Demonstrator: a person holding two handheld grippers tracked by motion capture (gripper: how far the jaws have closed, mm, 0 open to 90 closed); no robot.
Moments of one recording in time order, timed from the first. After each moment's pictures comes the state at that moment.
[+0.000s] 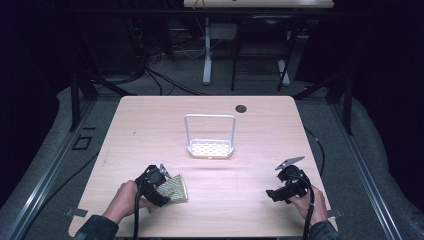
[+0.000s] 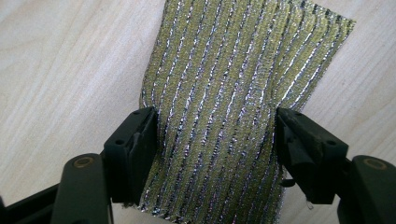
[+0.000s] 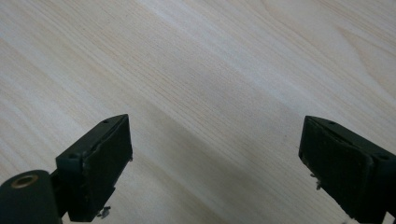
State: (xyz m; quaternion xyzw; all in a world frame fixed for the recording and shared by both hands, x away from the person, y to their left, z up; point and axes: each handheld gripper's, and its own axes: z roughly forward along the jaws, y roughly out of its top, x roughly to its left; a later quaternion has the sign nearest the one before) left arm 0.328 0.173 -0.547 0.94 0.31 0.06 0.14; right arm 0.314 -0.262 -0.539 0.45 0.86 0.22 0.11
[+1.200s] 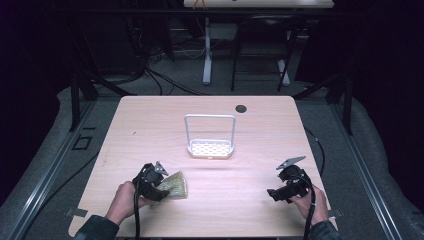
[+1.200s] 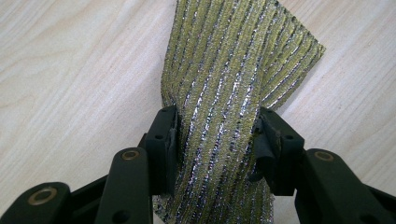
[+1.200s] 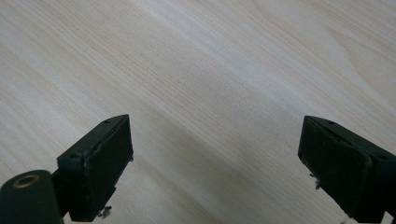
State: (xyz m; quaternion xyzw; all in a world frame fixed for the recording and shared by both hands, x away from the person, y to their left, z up) left arm 0.325 0.179 -0.541 0.92 0.34 0.08 0.18; right arm 0.314 -0.265 -0.538 0.44 0.86 0.22 0.12
